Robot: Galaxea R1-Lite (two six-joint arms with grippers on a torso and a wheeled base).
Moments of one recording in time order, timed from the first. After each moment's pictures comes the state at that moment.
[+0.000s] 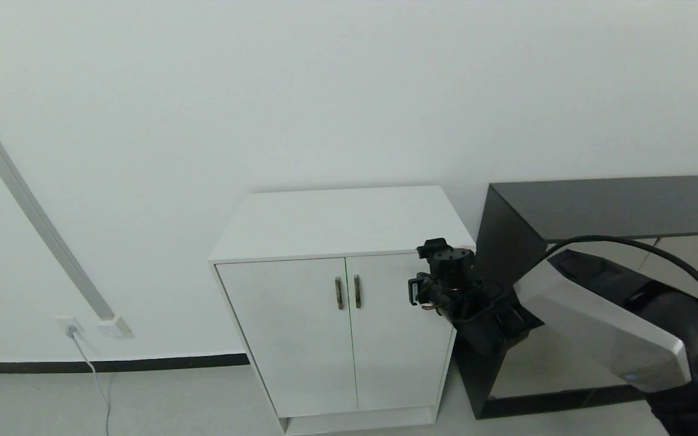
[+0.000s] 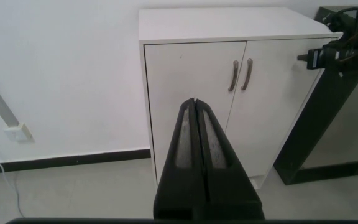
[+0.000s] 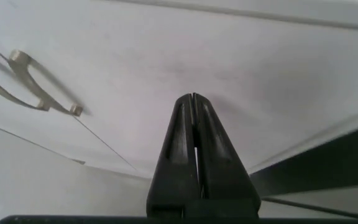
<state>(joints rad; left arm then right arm) 0.00 0.00 0.00 0.00 -0.02 -0.01 0.54 2.50 -1.40 -0.81 -0.28 0.10</state>
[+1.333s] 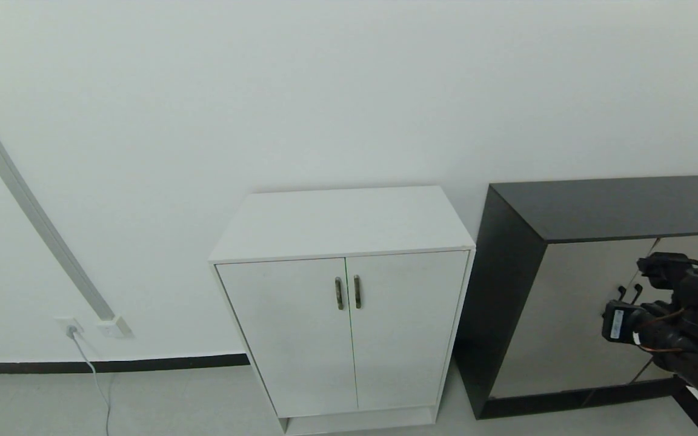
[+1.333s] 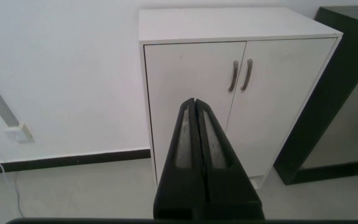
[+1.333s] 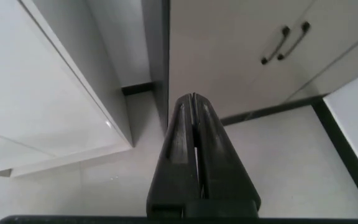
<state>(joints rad) 0.00 0.00 0.00 0.00 -0.02 -0.01 0.12 1.73 -0.32 -1.07 -0.29 0.08</state>
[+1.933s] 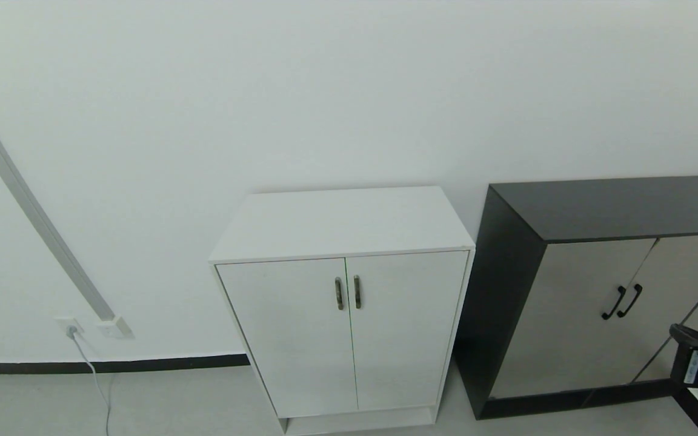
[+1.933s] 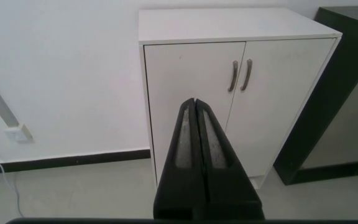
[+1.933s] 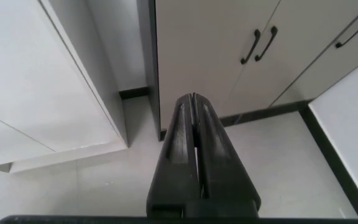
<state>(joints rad) 0.00 0.00 0.00 0.00 -0.02 -0.01 0.07 1.39 -0.07 -1.06 -0.24 0.01</state>
